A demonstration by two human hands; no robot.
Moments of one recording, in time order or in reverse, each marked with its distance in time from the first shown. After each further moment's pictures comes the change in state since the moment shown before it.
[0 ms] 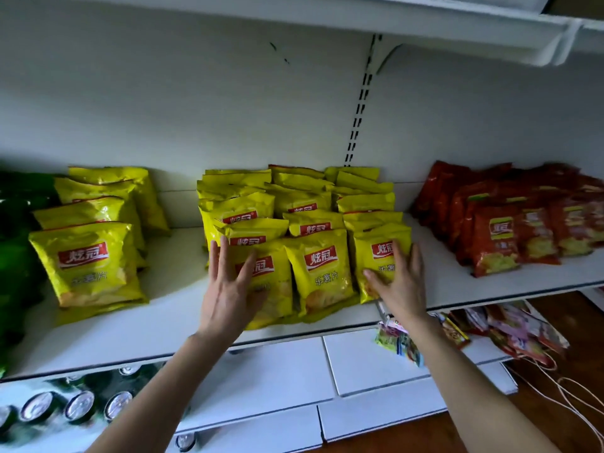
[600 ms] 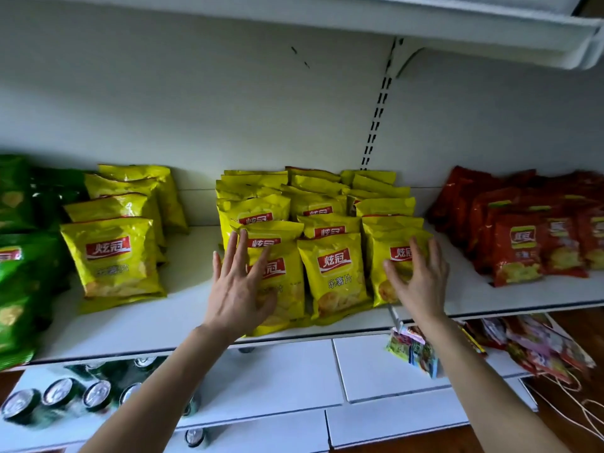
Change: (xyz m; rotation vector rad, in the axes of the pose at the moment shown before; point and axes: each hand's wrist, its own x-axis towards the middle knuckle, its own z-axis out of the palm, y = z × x) left_hand 0.001 0.004 -0.021 0.078 -0.110 0.010; right_hand 0.004 -0.008 -0.013 -0.087 0.060 -0.054
